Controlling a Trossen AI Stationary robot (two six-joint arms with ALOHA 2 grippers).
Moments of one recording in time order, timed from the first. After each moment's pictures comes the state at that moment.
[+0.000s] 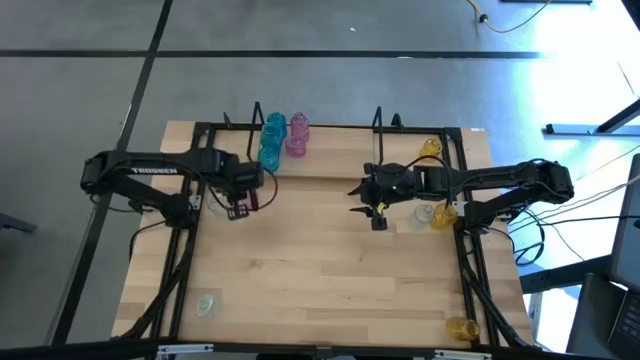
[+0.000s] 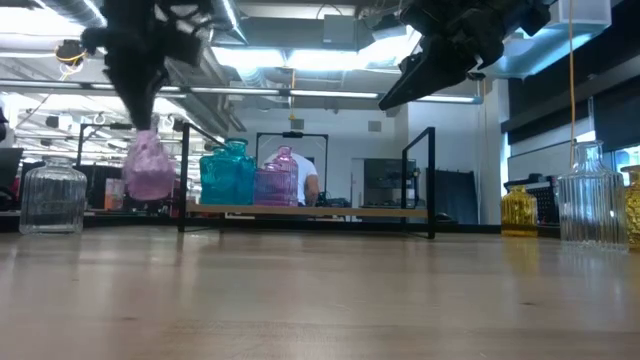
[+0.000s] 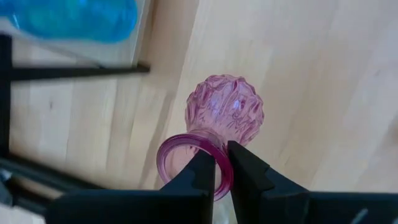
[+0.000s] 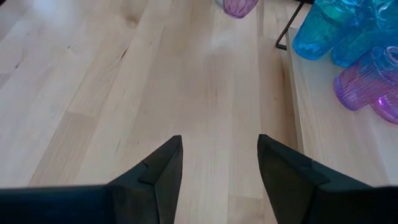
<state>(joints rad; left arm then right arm) 0.12 1.23 1.05 -1.23 -0.20 -0.16 -0.05 1.31 0.89 -0.24 -0.06 -0.24</state>
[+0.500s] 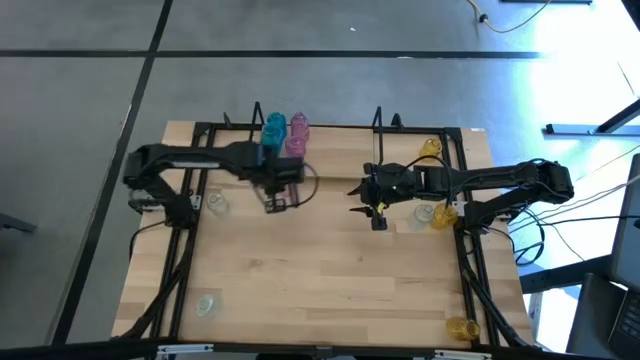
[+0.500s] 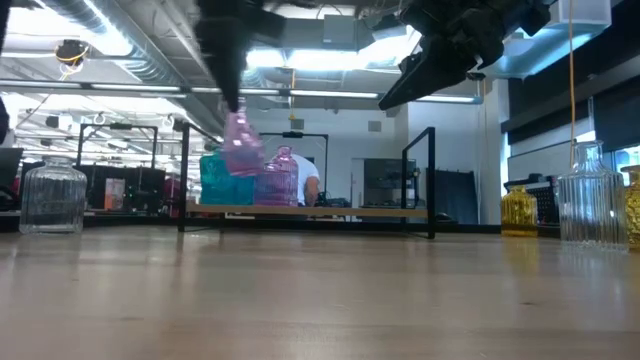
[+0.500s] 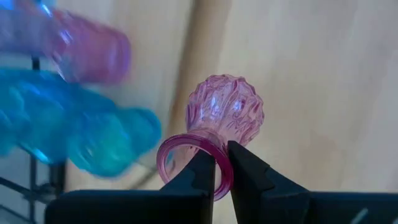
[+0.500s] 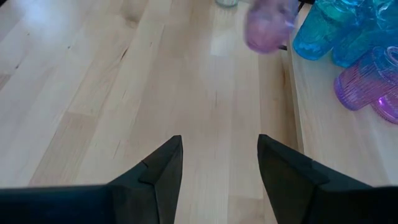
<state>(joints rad) 0.11 1.62 1.51 -1.25 -0.30 -0.09 -0.05 1.31 0.89 -0.24 -0.06 -0.24</state>
